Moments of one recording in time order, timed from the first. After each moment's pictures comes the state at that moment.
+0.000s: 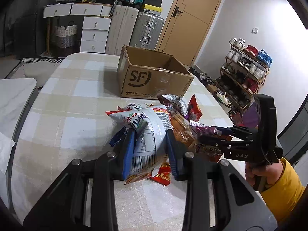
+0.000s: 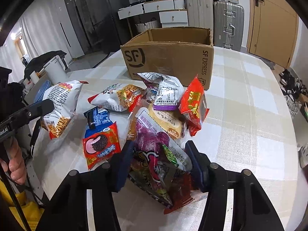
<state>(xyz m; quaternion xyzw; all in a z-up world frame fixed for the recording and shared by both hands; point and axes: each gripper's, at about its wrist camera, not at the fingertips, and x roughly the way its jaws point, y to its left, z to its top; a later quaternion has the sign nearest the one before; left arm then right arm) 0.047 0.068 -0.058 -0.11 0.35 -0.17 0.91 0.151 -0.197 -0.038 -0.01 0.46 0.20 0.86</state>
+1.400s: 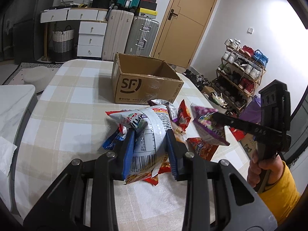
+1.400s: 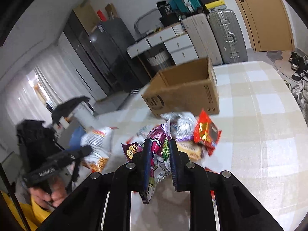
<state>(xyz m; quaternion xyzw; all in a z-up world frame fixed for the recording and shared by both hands) 0.026 0.056 -0.024 -0.10 0.34 -0.18 0.92 0.134 -0.240 0.024 0.18 0.37 0.26 0.87</state>
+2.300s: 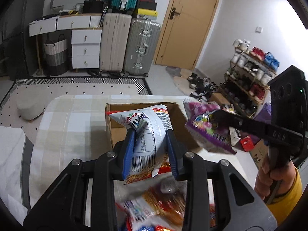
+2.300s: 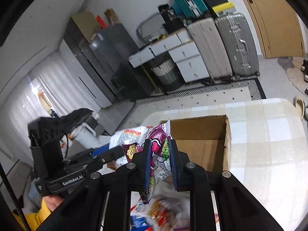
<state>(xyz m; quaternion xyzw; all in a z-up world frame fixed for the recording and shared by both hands) 0.263 0.012 0.063 -0.07 0.36 -0.16 0.91 0.337 -0.221 0.093 0.18 0.38 0.28 0.86</state>
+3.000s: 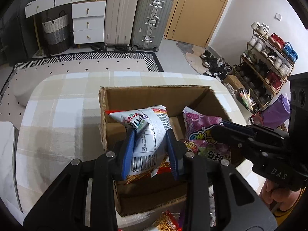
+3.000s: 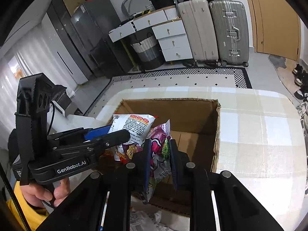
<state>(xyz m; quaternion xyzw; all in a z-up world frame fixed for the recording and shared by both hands) 0.399 -0.018 -0.052 -0.06 0.46 -0.14 0.88 0.395 -0.196 0.007 0.09 0.45 0.22 0.86</state>
